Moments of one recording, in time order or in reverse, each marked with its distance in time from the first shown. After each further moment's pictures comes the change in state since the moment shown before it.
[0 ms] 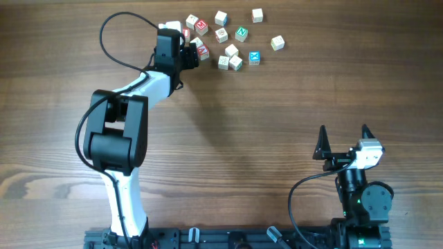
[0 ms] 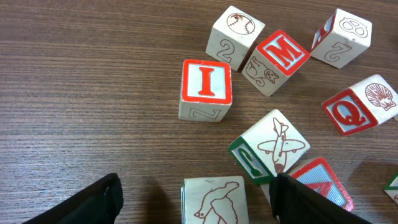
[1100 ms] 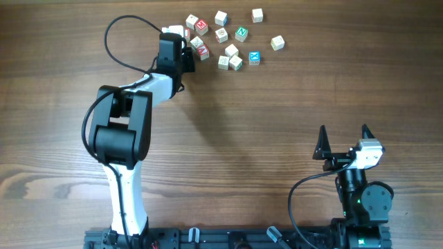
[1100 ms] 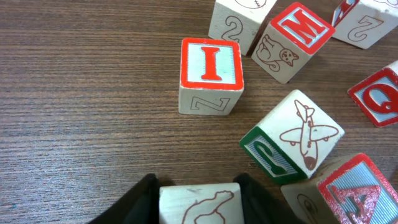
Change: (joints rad) left arm 0.000 0.068 0.002 0.066 -0.004 0.039; right arm 0.000 0.000 0.000 0.000 0.000 0.000
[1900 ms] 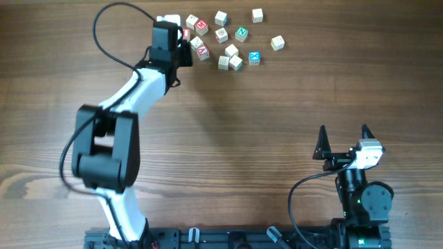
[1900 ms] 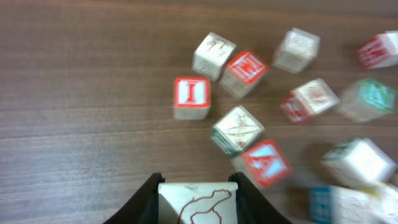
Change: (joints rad) left arm -0.021 -0.255 -0.001 -0.276 0.000 0.004; right arm 0.000 0.000 0.000 0.000 0.000 0.000
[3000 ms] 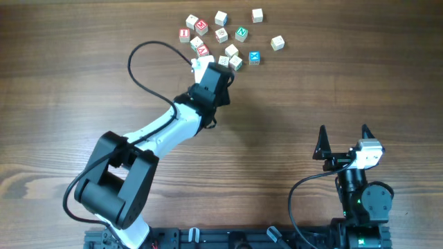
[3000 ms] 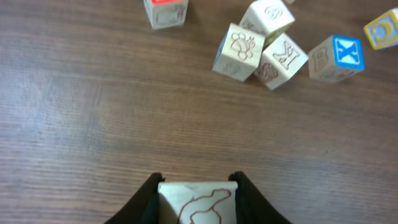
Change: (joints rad) left arm -0.320 -0.167 -0.285 -0.043 -0.199 -0.420; right arm 0.000 0.000 0.000 0.000 0.000 0.000
